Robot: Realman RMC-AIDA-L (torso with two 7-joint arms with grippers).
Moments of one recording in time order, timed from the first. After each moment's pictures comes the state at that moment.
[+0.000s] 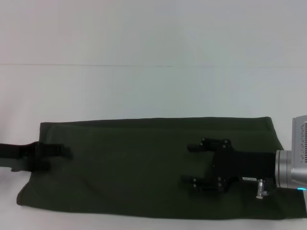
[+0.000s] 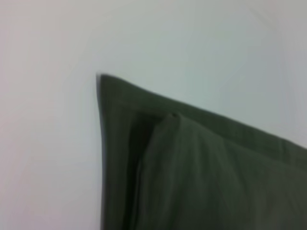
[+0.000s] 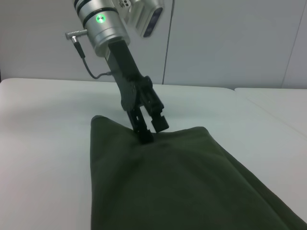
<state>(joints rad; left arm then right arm) -0.60 -2.00 0.37 0.71 2.61 1.47 -2.43 0.62 2.10 -0.76 -0.39 -2.00 -1.37 0.82</state>
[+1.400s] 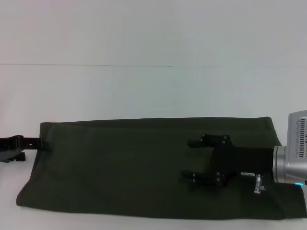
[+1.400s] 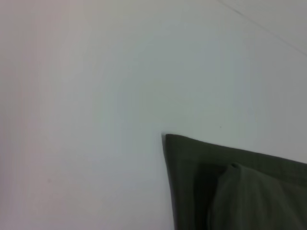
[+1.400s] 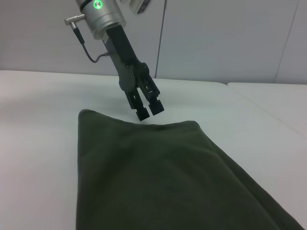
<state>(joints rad) -0.61 -1.98 0.37 0.76 2.68 1.38 -2.42 0.63 2.10 -0.77 -0.39 -2.00 -1.33 0.83</state>
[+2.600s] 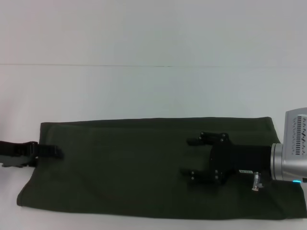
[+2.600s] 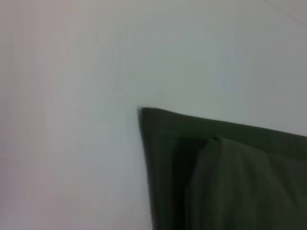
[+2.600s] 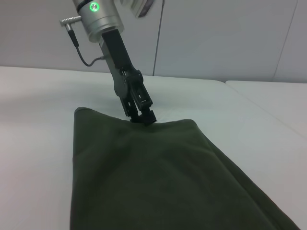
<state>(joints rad) -0.63 -1.99 0.42 0.72 2.69 1.38 -2.42 0.64 2.10 -0.77 -0.39 -2.00 -1.31 0.83</state>
